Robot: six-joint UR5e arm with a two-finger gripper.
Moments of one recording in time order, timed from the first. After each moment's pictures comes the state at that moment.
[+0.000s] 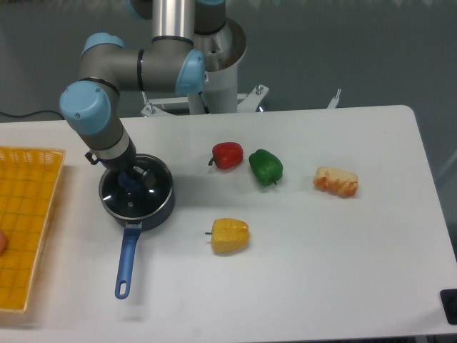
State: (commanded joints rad) arm 2.01 -1.83 -1.80 -1.14 1.61 0.55
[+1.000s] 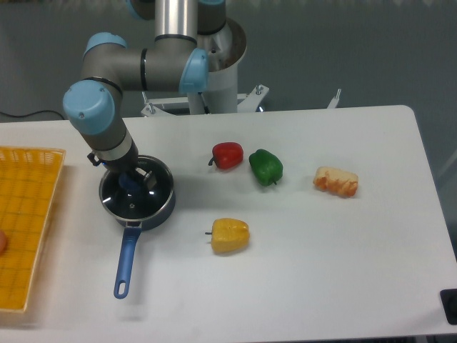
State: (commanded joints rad) arm 2.04 -1.83 -1.75 -1.17 1.60 0.56
